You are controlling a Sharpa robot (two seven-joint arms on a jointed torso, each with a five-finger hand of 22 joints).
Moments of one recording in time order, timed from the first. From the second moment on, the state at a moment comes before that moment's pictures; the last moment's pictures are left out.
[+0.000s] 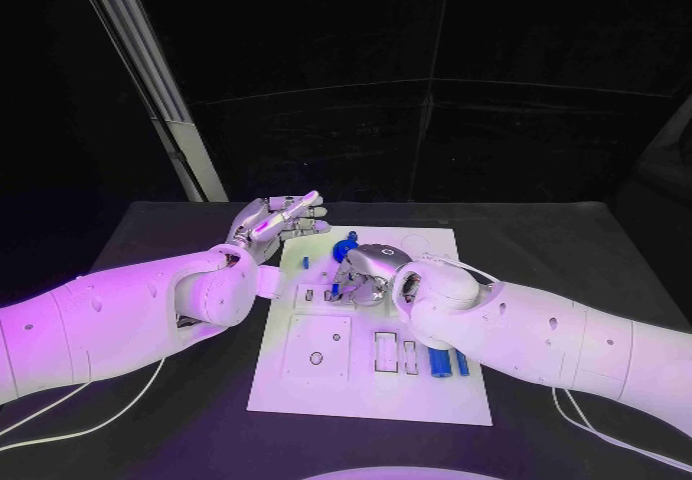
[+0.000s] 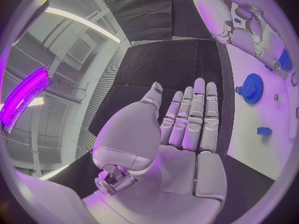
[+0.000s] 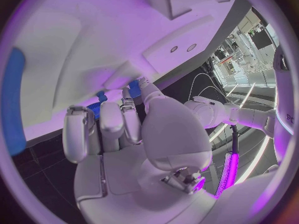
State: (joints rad) left arm 1.20 -0.81 -0.14 1.47 0.14 -0.30 0.54; left_hand 1.29 0.10 -0.04 0.07 0.05 0.94 0.23 0.09 0.07 1.04 0.18 0.10 0.07 1.12 0.12 0.17 0.15 0.17 0.92 0.24 0.22 0.07; right arm 1.04 -0.48 0.04 1.38 -1.63 -0.23 -0.22; right_hand 1.26 -0.02 0.08 0.09 0.14 1.05 0.13 0.08 0.08 1.45 0.04 1.37 1.31 1.46 -0.04 1.24 0.85 0.05 1.43 0.08 1.49 1.31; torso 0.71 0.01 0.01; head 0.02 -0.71
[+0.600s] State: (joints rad) left arm 1.20 -0.81 -0.14 1.47 0.14 -0.30 0.54; left_hand 1.29 0.10 -0.04 0.07 0.05 0.94 0.23 0.09 0.07 1.04 0.18 0.10 0.07 1.12 0.12 0.17 0.15 0.17 0.92 0.24 0.22 0.07; right arm 1.04 -0.49 0.03 1.40 -1.64 -0.27 -0.24; right_hand 1.20 -0.05 -0.04 0.17 0.15 1.01 0.14 0.07 0.08 1.43 0.06 1.35 1.31 1.46 -0.03 1.22 0.82 0.05 1.42 0.09 1.48 1.31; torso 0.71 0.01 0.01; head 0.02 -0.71
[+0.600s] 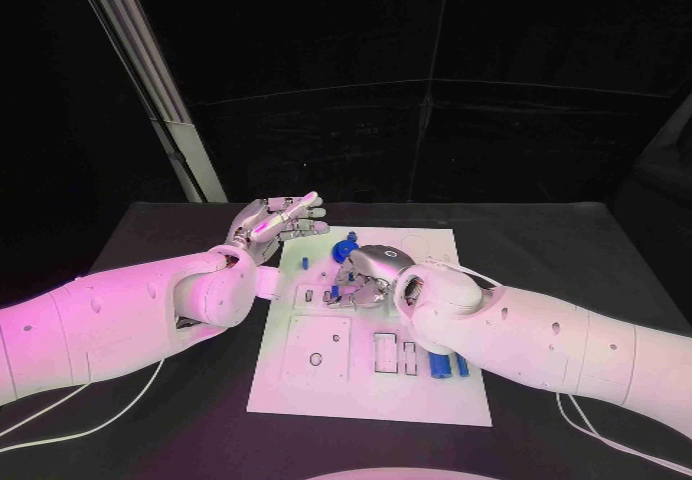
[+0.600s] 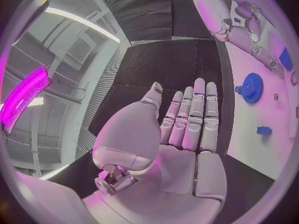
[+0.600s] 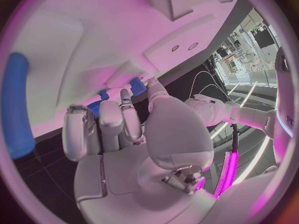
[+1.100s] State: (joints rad) left arm 1.20 -0.82 -0.14 1.46 0.10 -0.28 0.51; left_hand 1.28 0.10 -0.04 0.06 0.05 1.00 0.19 0.10 0.07 1.16 0.13 0.14 0.09 1.33 0.06 0.29 0.24 0.17 1.09 0.18 0.30 0.10; right arm 1.03 -0.65 0.04 1.51 -1.47 -0.46 -0.01; right_hand 1.29 -0.03 -0.09 0.17 0.19 0.96 0.15 0.07 0.07 1.34 0.07 1.23 1.28 1.41 -0.01 1.08 0.62 0.08 1.32 0.10 1.40 1.18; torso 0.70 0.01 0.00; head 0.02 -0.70
